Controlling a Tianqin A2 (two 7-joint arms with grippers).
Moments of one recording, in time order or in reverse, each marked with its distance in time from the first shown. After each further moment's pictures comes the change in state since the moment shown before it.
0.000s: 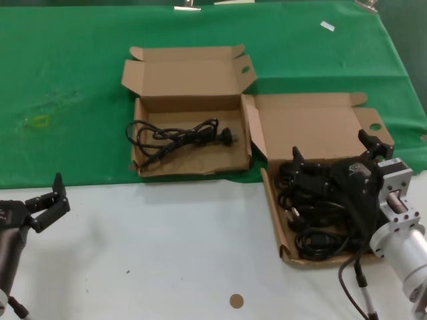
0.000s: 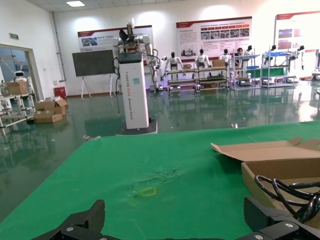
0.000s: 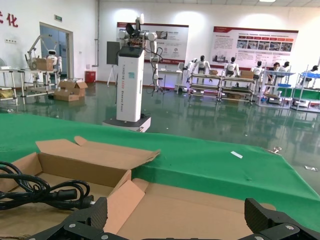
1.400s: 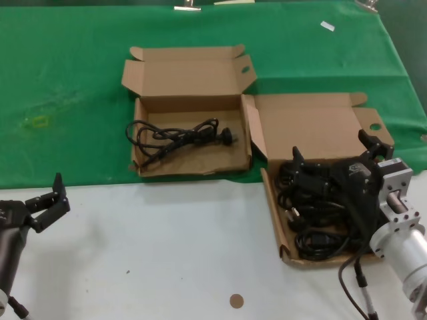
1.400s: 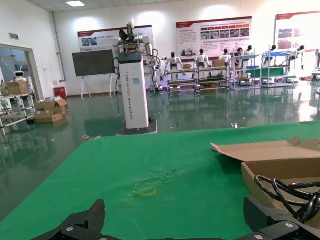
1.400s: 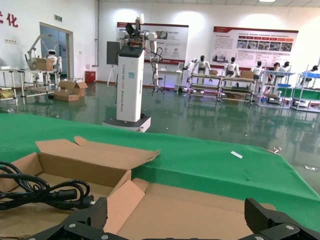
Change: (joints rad) left arm 0.000 0.000 0.000 0.000 0.000 0.000 0.000; right arm 0.000 0.000 0.000 0.000 0.000 0.000 0.000
